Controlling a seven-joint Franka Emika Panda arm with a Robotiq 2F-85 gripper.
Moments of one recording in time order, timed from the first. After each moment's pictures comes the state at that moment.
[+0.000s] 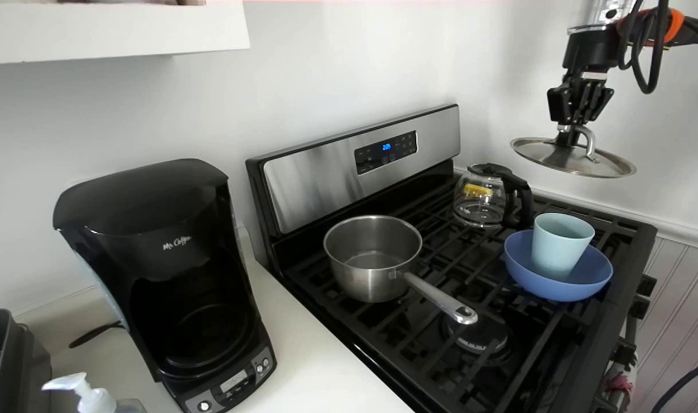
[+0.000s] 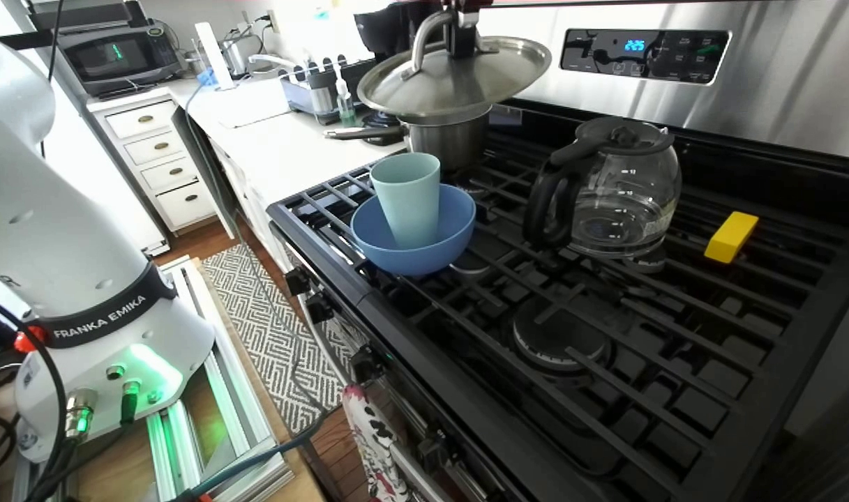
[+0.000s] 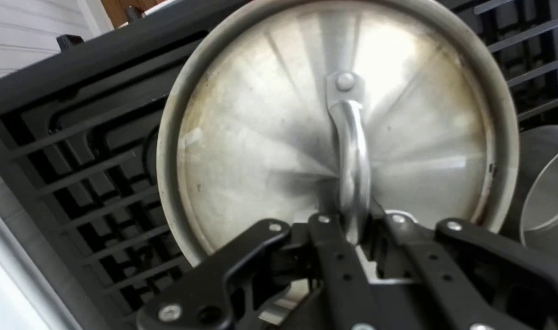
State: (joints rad) arm -0.22 -0.29 -0.28 -2.22 -0.01 1.88 -0.08
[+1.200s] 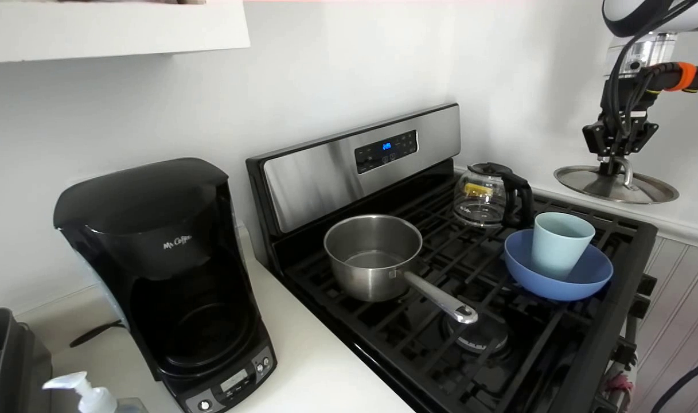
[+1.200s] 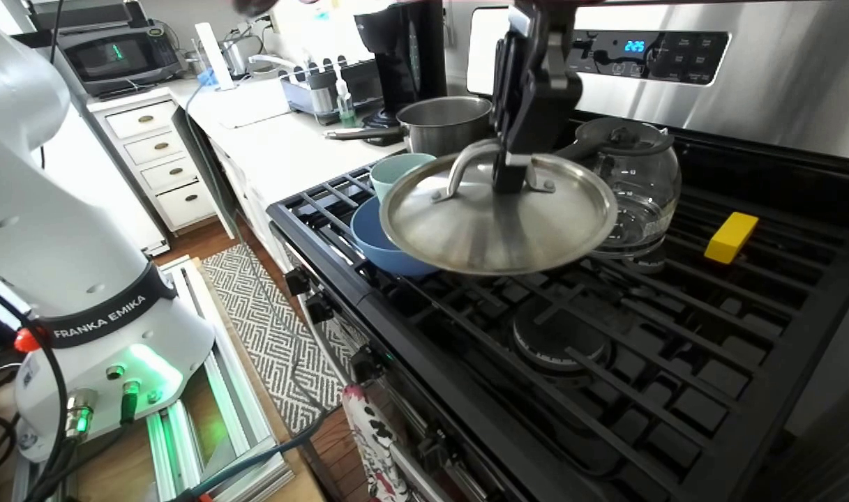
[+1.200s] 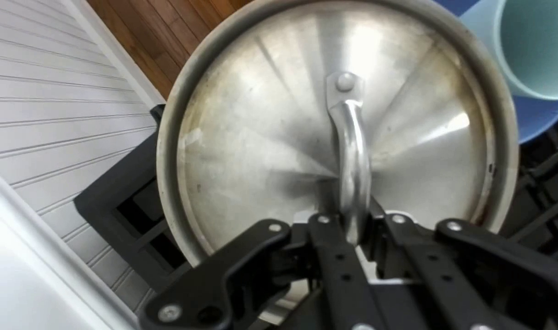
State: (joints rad) arm -0.36 -0.10 -0.40 -2.21 -0.05 1.97 -0.05
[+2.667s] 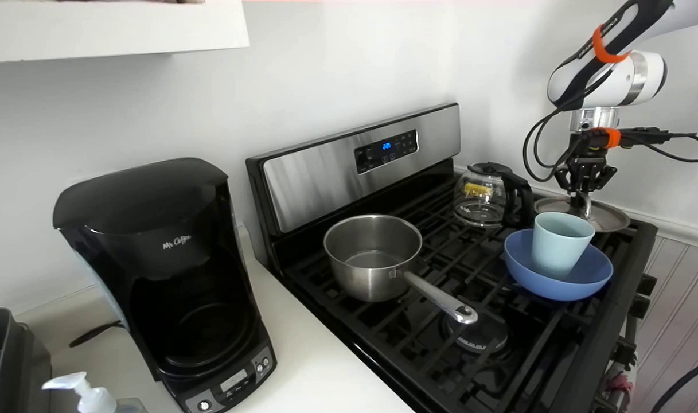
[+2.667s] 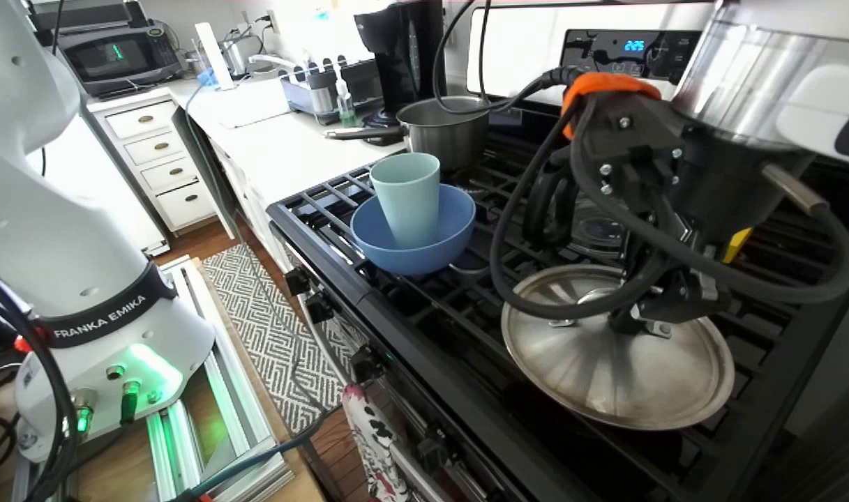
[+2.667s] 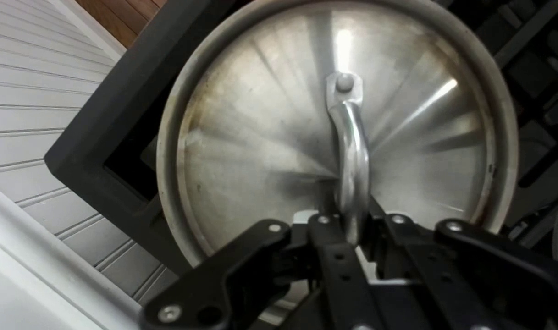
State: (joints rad) arm -0.47 0.41 -0.39 -1.91 0.13 2.11 -0.05
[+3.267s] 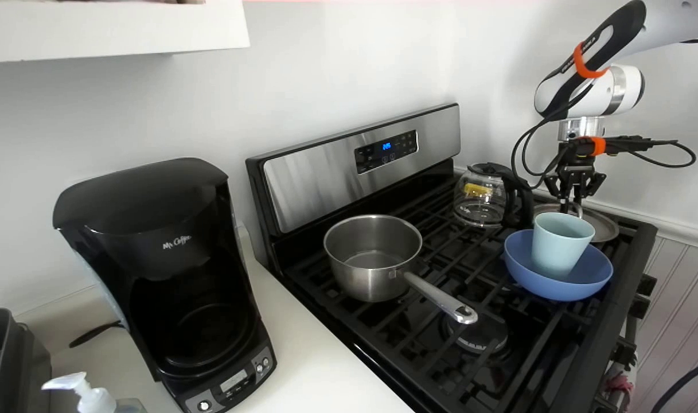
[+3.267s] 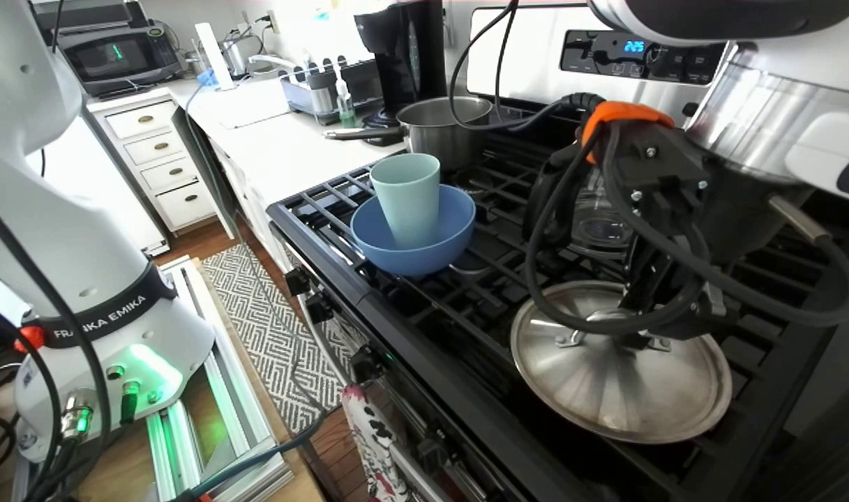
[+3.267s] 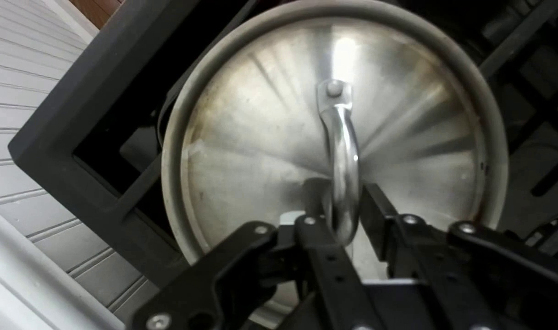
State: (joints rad) arm -0.48 0.51 -0.36 -1.81 0.14 2.06 -0.05
